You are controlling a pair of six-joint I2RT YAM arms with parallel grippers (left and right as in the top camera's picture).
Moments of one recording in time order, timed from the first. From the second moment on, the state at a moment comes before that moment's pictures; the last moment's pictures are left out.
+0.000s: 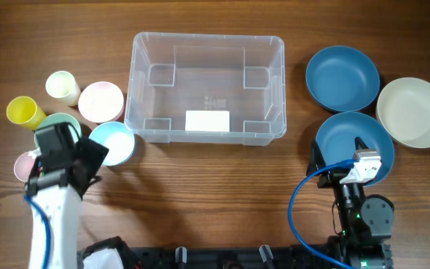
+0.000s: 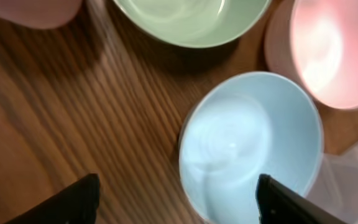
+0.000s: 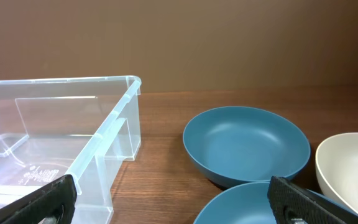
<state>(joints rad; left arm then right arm) 0.31 1.13 0.66 -0.69 -0.04 -0.76 0.02 0.02 0.06 -0.13 -0.04 0.06</state>
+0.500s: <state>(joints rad) 0.31 1.44 0.66 -0.47 -0.01 -0.78 0.02 0.02 0.06 -0.13 -0.04 0.06</state>
